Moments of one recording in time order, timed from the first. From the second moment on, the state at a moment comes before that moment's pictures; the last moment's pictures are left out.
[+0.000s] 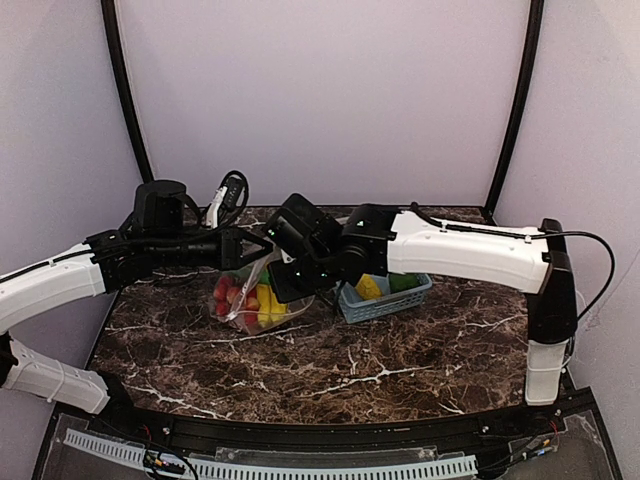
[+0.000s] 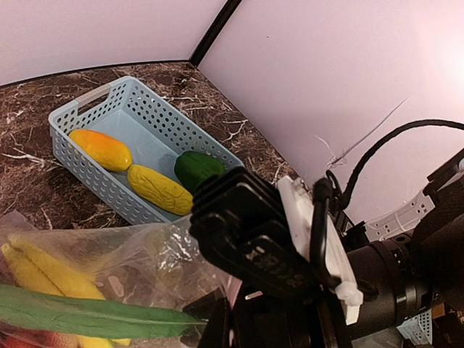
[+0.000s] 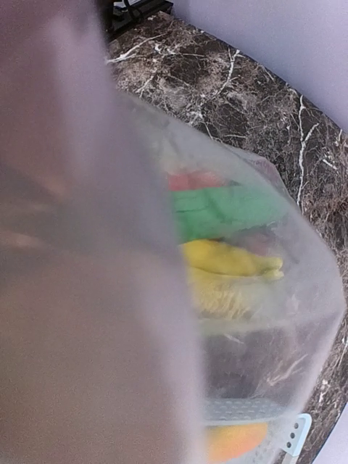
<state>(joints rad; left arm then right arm) -0.71 1.16 0.95 -0.16 0.39 -0.47 1.20 1.98 1.87 -0.78 0.24 0.61</state>
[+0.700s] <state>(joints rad) -0.69 1.15 0.95 -0.16 0.39 -0.46 1.20 1.70 1.71 -0.76 0.24 0.60</state>
